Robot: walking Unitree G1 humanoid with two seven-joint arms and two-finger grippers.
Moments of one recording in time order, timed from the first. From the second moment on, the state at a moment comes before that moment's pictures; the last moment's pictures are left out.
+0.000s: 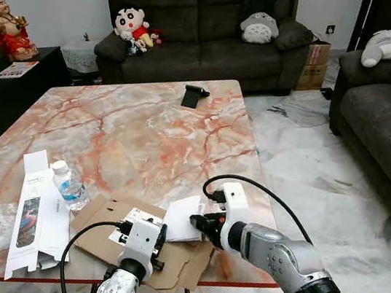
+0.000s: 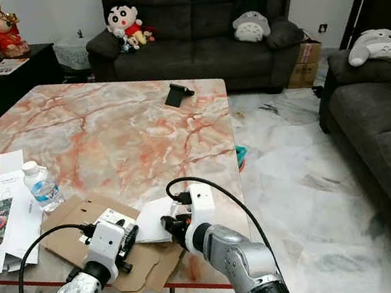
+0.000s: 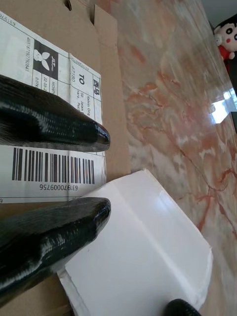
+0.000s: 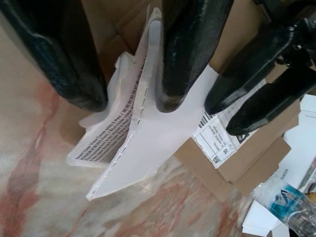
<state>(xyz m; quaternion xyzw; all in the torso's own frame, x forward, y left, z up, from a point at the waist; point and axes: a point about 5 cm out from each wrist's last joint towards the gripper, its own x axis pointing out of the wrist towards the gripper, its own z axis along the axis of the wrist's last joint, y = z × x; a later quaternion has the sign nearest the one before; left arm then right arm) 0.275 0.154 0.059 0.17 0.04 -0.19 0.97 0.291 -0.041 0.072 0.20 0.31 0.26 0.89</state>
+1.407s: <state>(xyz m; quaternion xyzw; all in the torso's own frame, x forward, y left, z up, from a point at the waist) 0.279 0.159 0.066 0.17 0.01 -0.15 0.97 0.297 -0.047 0.077 0.31 0.30 0.25 0.87</state>
